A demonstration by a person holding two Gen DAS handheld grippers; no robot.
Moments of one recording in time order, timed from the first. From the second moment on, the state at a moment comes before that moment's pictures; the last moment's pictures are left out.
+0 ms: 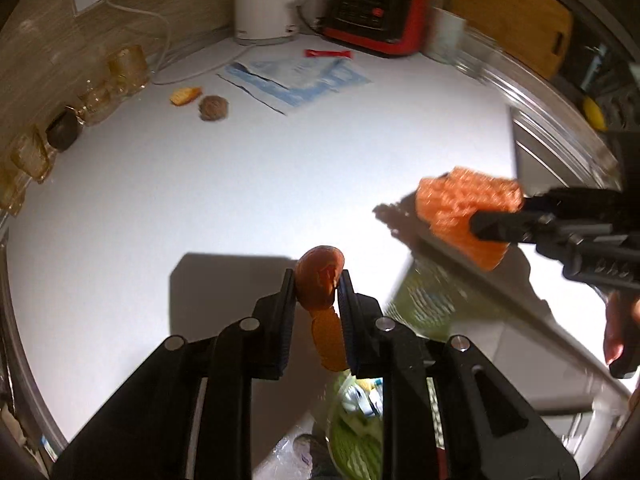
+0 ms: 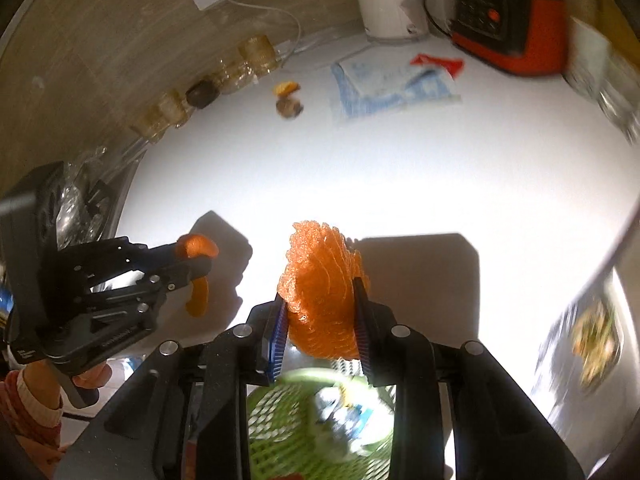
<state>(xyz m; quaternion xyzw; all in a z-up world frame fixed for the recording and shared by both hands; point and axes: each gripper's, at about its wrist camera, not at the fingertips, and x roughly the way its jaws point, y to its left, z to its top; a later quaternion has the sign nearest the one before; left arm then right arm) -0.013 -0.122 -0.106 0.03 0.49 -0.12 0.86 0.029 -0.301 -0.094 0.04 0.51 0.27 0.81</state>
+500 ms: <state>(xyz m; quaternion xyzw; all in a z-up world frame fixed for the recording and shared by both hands) -0.160 -0.139 -0.140 0.08 0.51 -0.22 0.83 -0.154 -0.297 -0.147 0.08 0.56 0.16 0.81</state>
